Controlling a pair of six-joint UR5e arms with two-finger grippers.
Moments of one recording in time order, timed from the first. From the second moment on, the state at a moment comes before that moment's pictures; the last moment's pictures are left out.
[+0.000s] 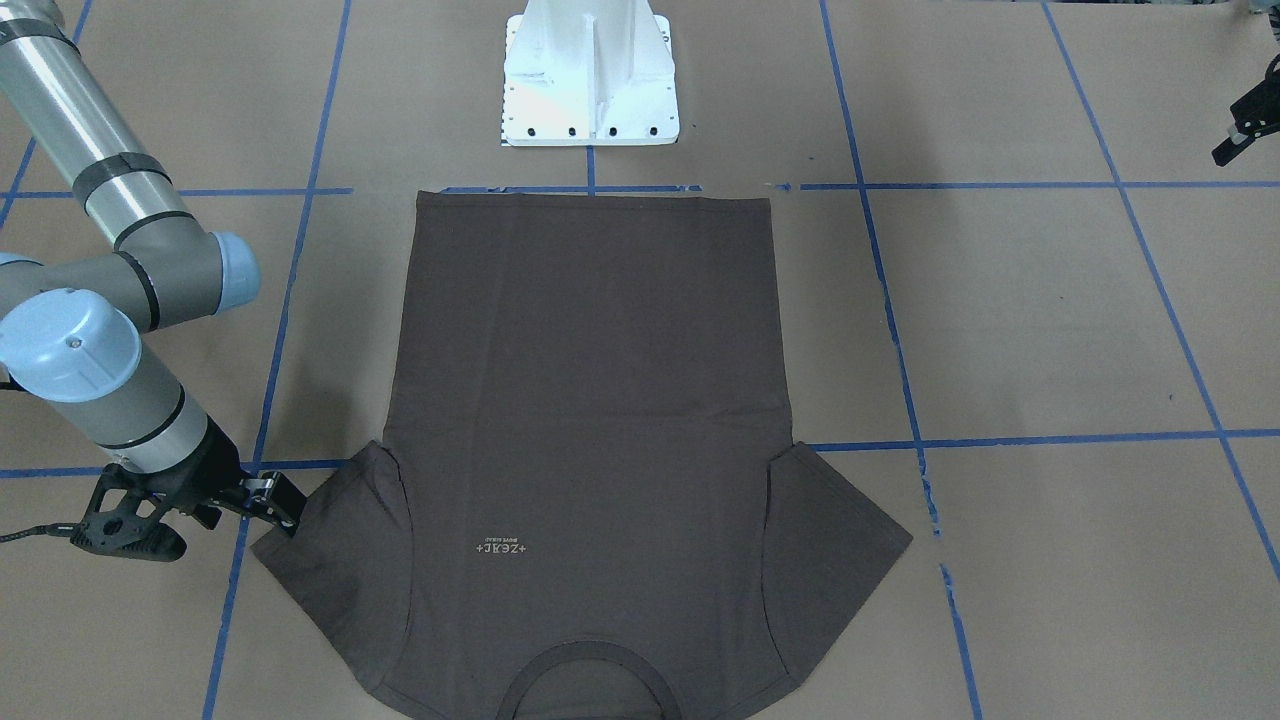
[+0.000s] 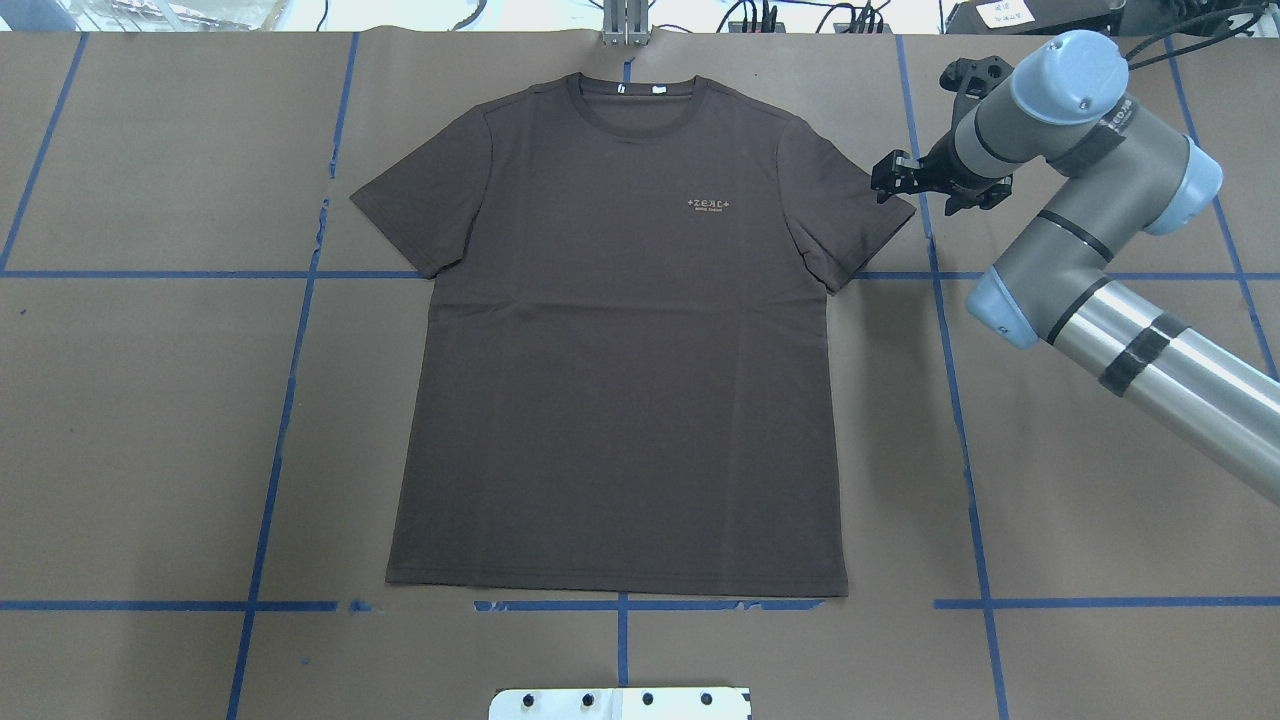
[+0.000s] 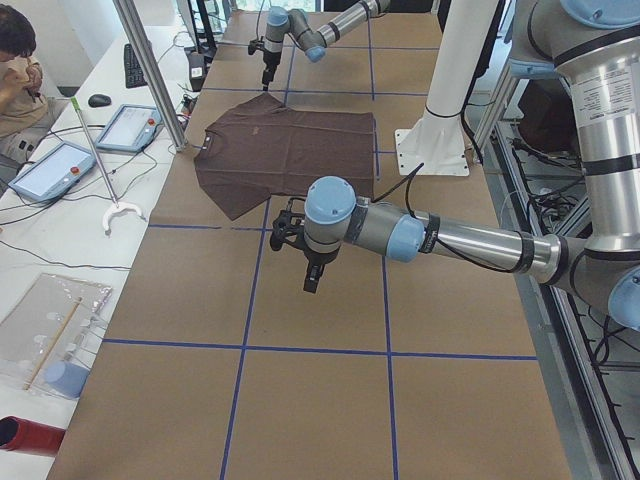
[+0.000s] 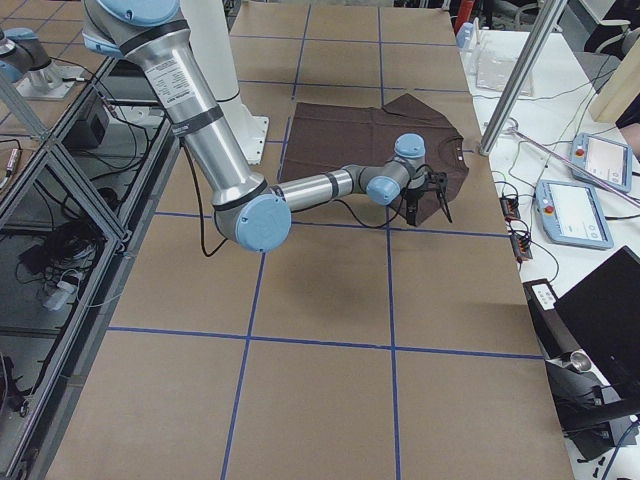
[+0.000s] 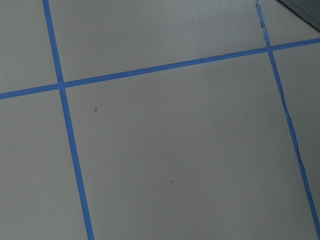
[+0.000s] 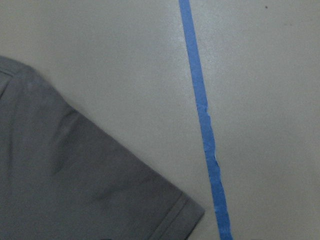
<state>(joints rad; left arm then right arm) -1.48 -1.31 -2.01 -1.71 -2.50 -0.07 0.93 -1.03 1.22 -1.02 2.00 1.09</state>
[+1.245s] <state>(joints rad) -1.48 -1.31 -2.02 -1.71 -2.50 -0.07 0.92 -0.97 1.12 -1.01 1.99 1.10</state>
